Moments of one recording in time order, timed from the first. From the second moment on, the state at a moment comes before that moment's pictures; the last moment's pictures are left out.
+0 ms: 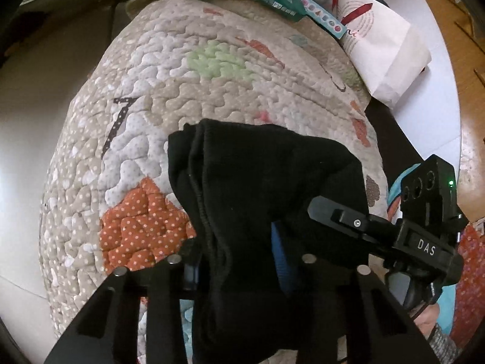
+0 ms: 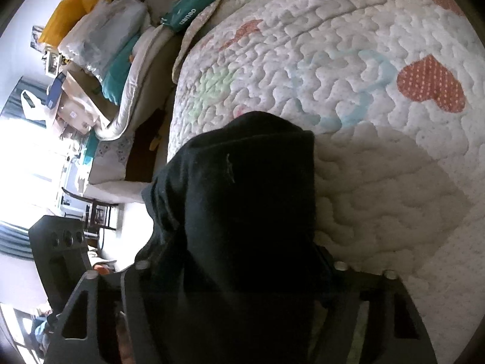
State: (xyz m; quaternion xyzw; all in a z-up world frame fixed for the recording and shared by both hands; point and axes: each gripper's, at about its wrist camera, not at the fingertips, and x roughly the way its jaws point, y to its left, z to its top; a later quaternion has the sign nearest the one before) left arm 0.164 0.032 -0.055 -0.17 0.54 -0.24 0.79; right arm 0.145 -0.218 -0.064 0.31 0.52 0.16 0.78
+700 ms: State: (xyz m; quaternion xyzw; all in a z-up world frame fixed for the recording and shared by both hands) left arm 0.192 0.016 -0.002 -0.13 0.48 -0.24 0.84; right arm 0.174 -0.219 0.000 0.25 0.48 0.16 0.83
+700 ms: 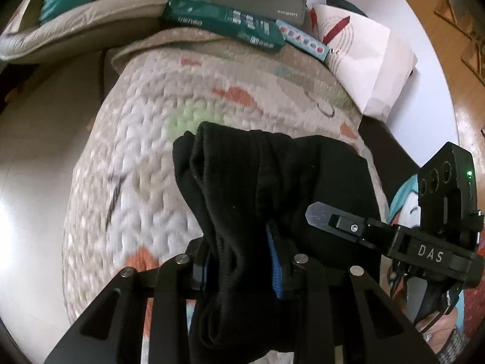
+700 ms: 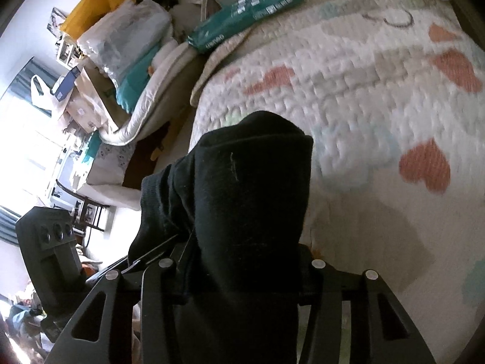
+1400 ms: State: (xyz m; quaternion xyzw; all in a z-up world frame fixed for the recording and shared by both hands) left arm 0.324 -0.016 -0.040 -0.14 0.50 -0.20 0.83; right arm 0.311 -0.214 -0.021 0.17 0.49 0.11 0.84
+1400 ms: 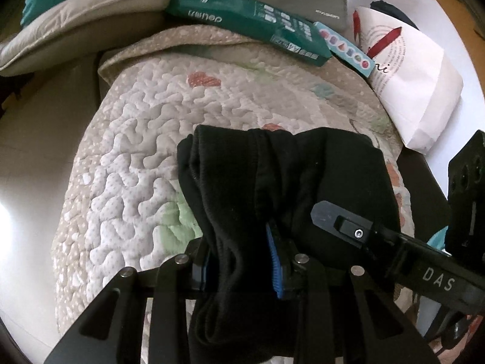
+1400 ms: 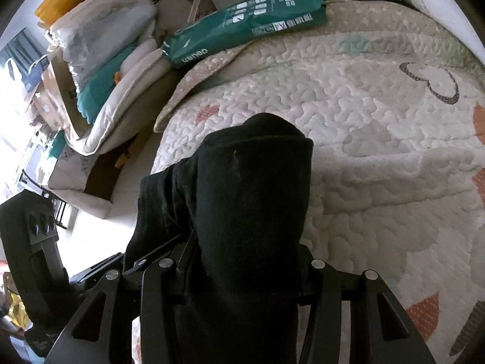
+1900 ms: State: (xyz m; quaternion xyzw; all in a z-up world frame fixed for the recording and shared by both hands) left arm 0.339 0.015 -0.056 -0.27 0.51 -0.23 0.78; right arm 0.293 -0.250 -0.021 0.23 0.47 0.07 0.85
